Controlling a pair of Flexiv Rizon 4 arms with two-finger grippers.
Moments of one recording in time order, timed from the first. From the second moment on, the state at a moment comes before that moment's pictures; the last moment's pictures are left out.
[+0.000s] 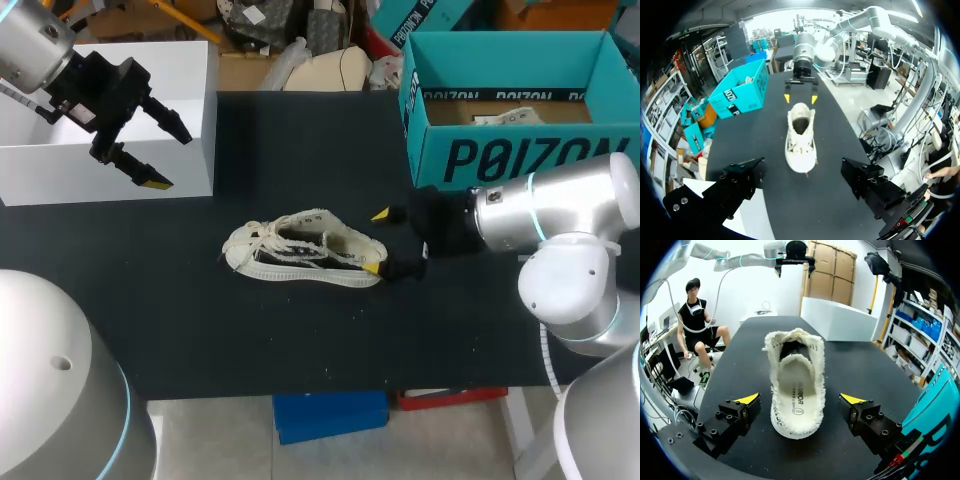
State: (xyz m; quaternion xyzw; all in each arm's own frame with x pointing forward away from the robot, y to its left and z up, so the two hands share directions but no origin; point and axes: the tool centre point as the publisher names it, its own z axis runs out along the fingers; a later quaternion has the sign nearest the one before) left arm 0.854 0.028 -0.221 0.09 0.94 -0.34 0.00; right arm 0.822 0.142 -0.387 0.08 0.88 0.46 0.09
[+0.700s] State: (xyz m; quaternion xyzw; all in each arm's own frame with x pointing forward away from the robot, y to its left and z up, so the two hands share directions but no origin) left arm 0.854 0.028 -0.221 0.09 0.94 -0.34 0.00; right arm 0.825 0.153 -0.414 0.09 0.87 0.48 0.07
